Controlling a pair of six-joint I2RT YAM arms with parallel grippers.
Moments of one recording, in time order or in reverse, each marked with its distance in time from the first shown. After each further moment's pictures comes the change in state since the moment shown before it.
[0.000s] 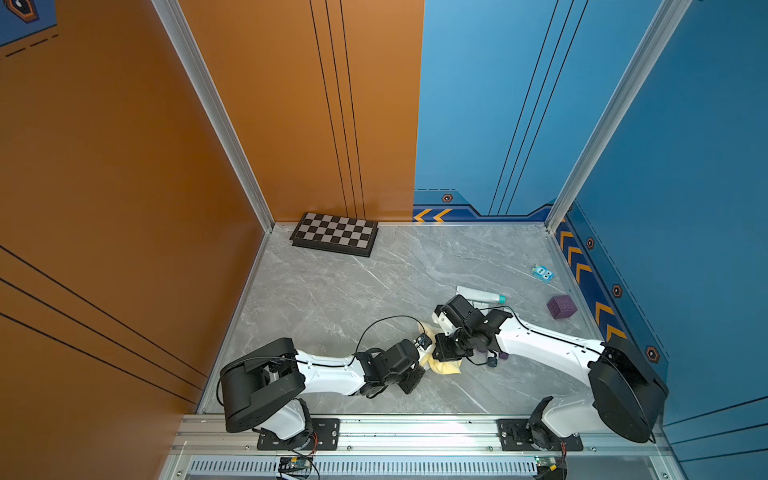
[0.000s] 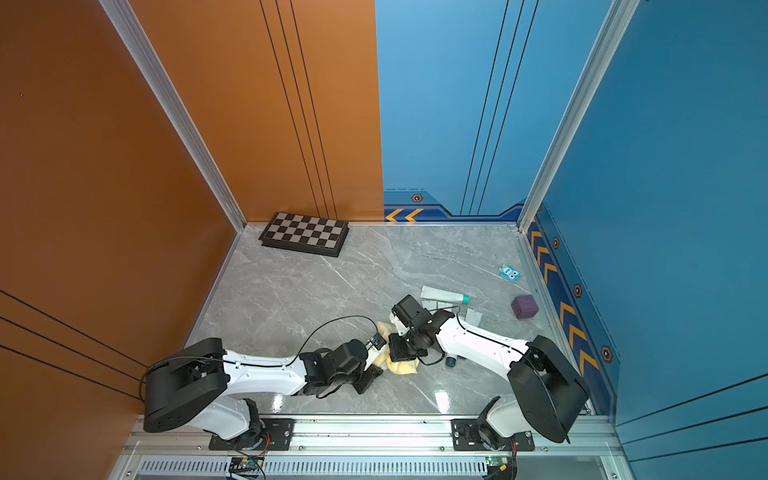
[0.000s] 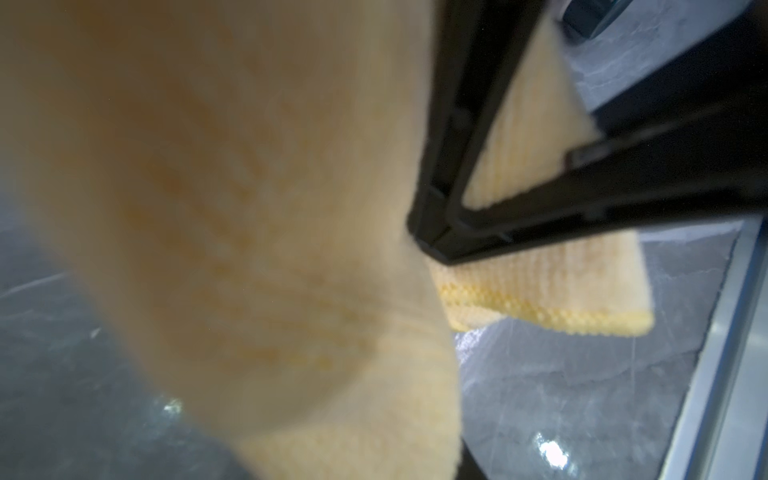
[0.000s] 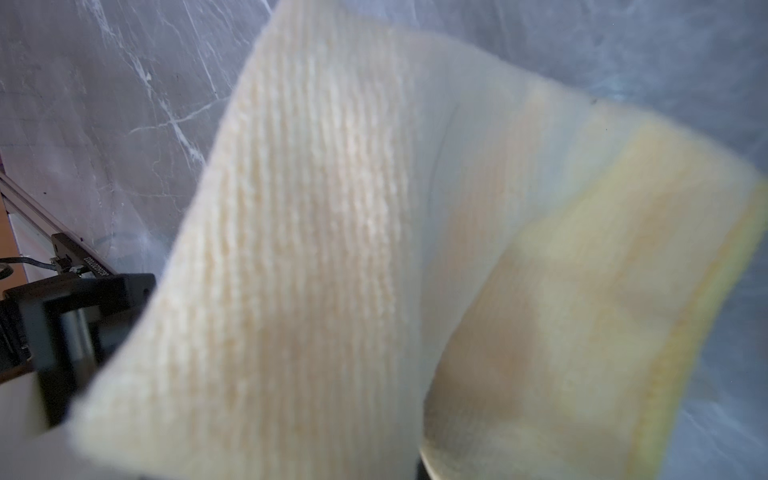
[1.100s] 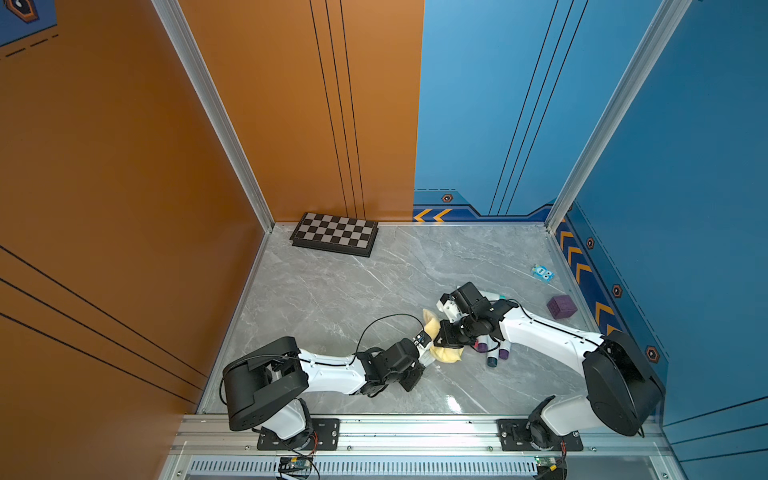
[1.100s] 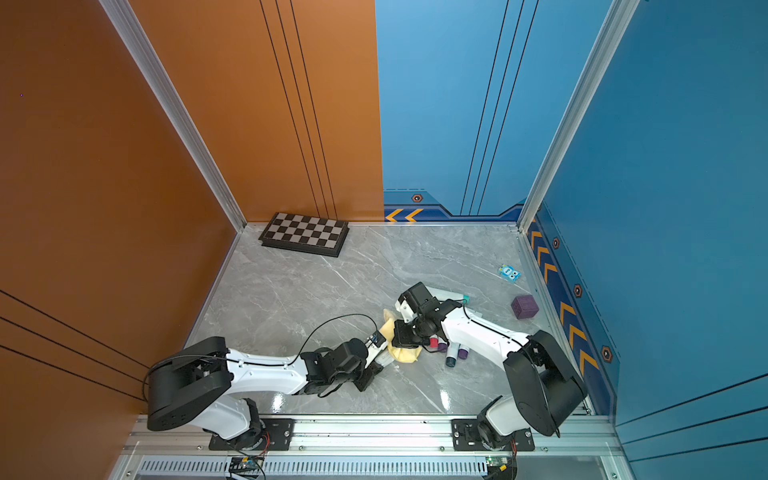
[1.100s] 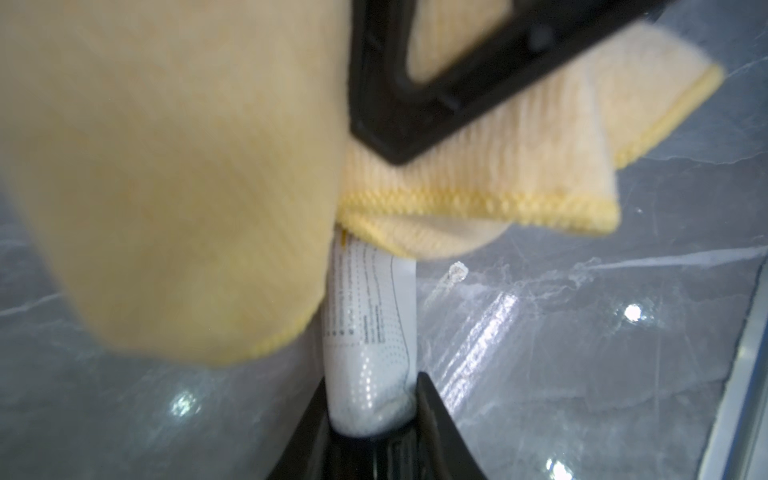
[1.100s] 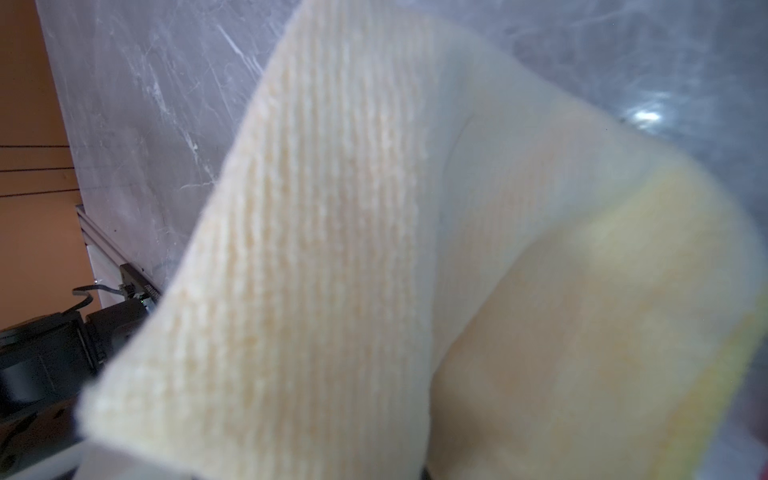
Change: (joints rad) left arm 0.006 0.020 -0.001 0.037 -0.023 -0.006; right arm -0.103 0.021 0.046 0.026 -0.103 -0.037
